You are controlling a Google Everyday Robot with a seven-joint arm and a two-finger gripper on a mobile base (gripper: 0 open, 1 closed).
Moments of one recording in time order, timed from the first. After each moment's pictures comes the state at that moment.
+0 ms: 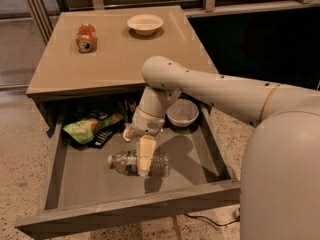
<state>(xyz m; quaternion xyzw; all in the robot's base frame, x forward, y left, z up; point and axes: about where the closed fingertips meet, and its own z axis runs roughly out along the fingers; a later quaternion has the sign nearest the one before) 0.497 0.070 0.672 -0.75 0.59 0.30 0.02</state>
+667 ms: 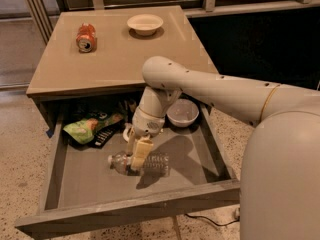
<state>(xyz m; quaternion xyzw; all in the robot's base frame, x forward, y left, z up) 0.497 0.070 0.672 -0.75 0.59 0.30 0.02</state>
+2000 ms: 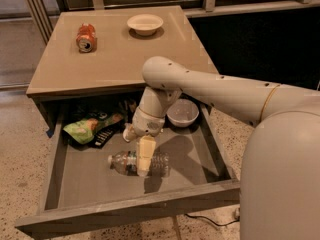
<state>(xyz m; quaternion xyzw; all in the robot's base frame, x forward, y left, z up) 0.497 0.070 0.672 -0.75 0.59 0.30 0.02</state>
